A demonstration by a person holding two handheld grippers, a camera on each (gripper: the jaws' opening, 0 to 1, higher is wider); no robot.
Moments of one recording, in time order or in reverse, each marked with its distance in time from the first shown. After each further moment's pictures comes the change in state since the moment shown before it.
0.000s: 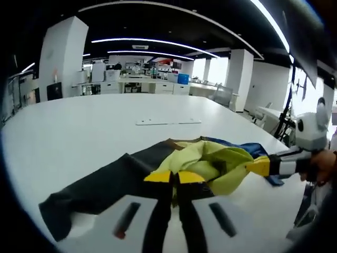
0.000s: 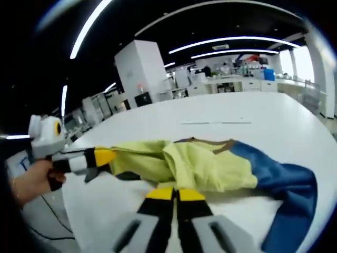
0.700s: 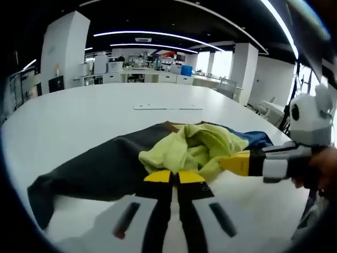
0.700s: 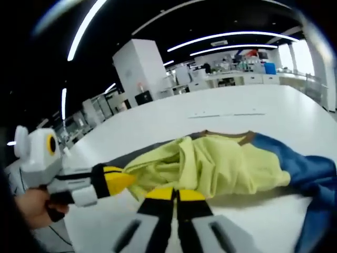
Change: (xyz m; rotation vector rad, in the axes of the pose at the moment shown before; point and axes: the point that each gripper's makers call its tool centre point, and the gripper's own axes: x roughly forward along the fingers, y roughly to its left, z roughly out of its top) left arm 0.021 -0.012 -0.037 -0.006 0.057 0.030; right arm 0.050 0.032 -0.010 0.031 0.009 0.026
